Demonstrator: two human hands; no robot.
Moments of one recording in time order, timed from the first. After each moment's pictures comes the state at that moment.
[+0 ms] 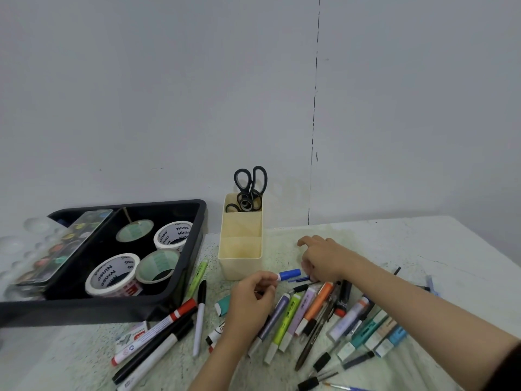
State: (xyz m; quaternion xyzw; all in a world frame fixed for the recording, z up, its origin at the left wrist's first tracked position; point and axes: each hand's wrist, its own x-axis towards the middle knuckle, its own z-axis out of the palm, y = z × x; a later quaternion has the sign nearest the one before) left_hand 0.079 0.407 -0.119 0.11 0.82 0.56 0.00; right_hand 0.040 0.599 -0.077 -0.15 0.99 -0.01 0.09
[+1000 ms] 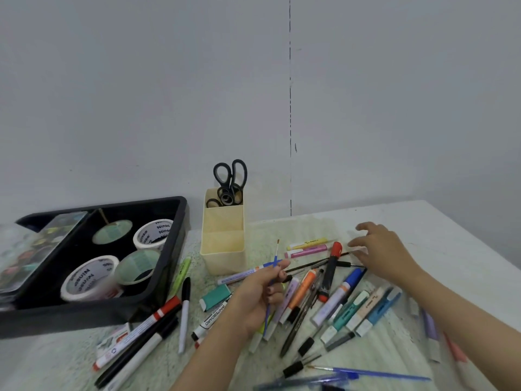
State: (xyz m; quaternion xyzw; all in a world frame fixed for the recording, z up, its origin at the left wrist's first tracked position) left_hand 0.081 0.442 -0.100 -0.08 0.45 0.82 0.35; right_hand 0.100 0.706 -0.106 0.09 0.99 -0.05 -0.09
